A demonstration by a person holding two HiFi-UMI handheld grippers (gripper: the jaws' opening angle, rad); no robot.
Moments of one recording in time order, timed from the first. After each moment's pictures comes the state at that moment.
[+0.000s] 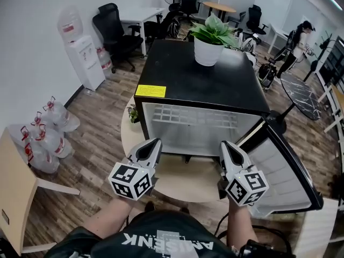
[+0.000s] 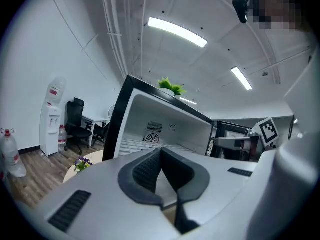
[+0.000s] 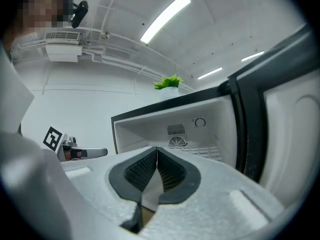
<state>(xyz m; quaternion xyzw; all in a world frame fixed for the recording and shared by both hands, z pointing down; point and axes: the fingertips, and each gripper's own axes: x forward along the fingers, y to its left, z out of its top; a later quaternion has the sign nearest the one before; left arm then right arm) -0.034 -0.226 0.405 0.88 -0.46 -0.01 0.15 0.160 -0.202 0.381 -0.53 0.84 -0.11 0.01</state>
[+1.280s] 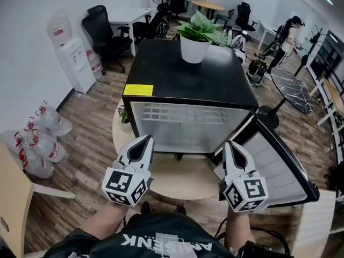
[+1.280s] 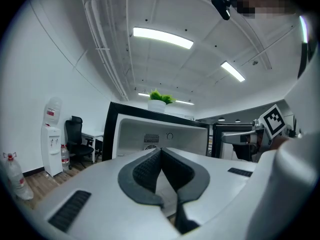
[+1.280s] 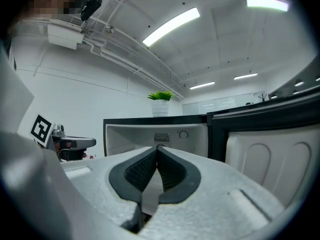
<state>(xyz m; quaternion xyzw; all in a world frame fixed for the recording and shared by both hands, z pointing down) -0.027 -0.209 0.364 0.88 -0.47 -0.01 0.07 0.190 -0.171 0.350 -0.60 0.80 -0.05 -0.02</state>
